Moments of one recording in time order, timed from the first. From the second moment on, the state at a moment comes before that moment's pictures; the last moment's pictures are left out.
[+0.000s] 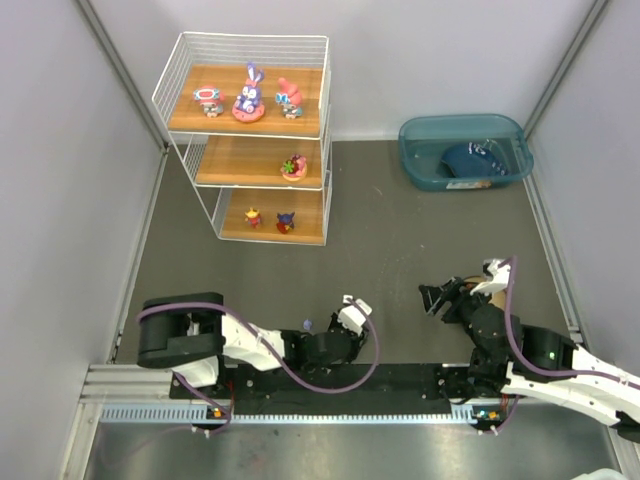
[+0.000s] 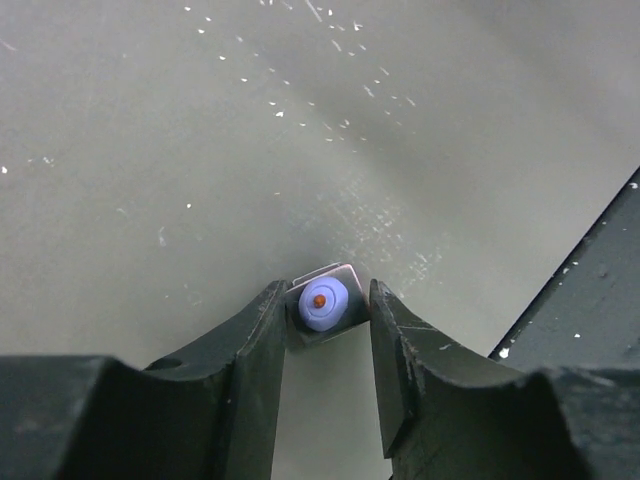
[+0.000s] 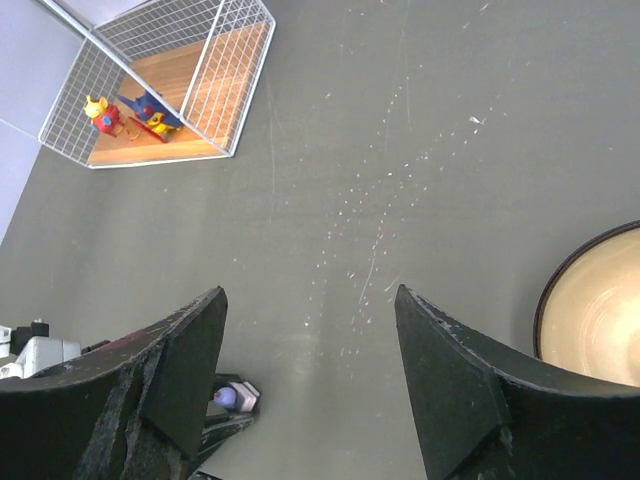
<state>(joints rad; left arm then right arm) -1.45 1.58 0.46 0.56 -0.50 -0.46 1.21 0.17 0.44 -0.66 0.85 0.81</state>
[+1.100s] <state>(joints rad) -1.57 1.73 0.88 -0.13 -0.80 -1.09 1.21 0.19 0.43 -0.66 0.87 0.82</state>
